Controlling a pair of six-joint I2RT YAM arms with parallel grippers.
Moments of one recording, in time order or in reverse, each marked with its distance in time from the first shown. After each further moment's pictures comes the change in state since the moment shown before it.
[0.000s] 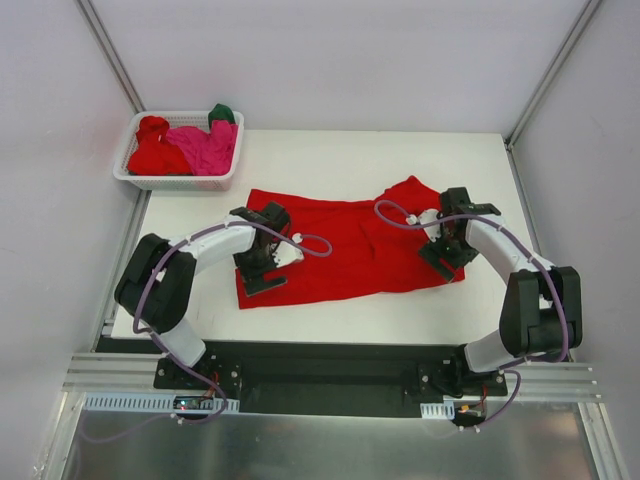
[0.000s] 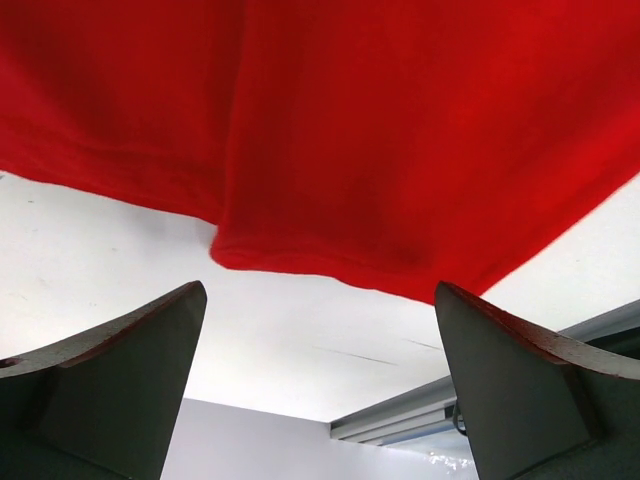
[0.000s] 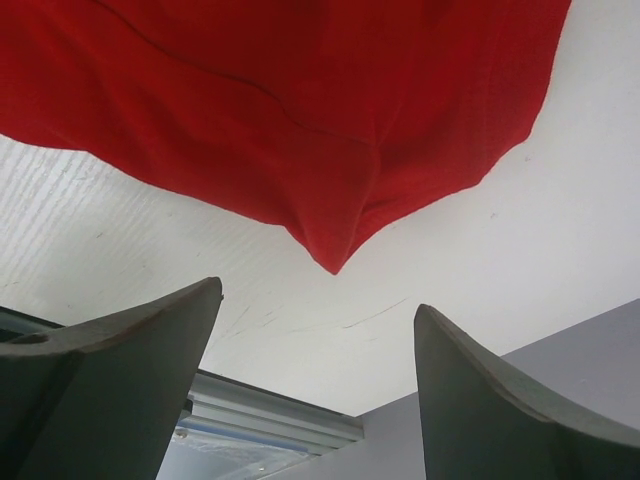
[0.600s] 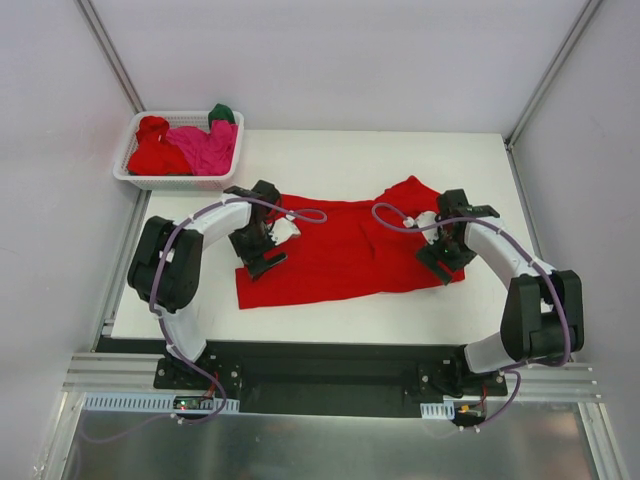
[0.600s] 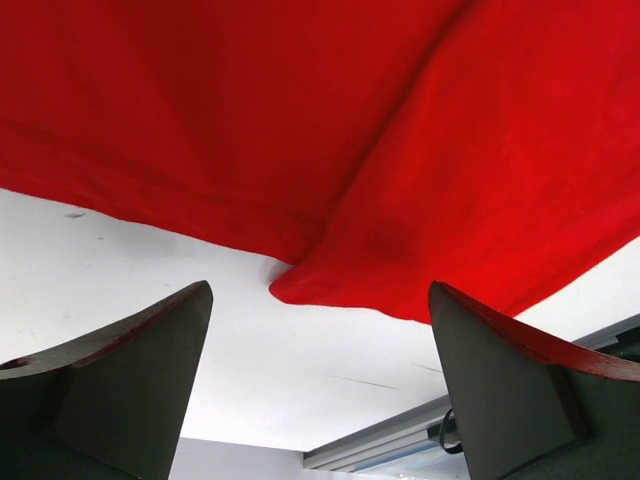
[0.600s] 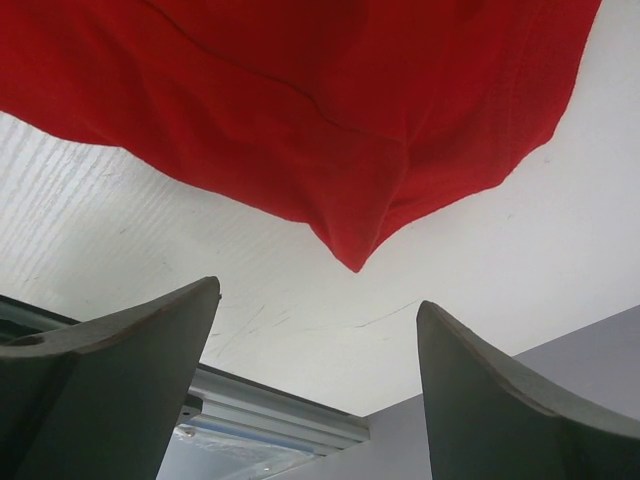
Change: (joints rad) left arm 0.140 0.143 0.188 -0.040 0.126 -0.015; right arm 0.023 -0.019 -0.011 -0.016 -0.020 0.004
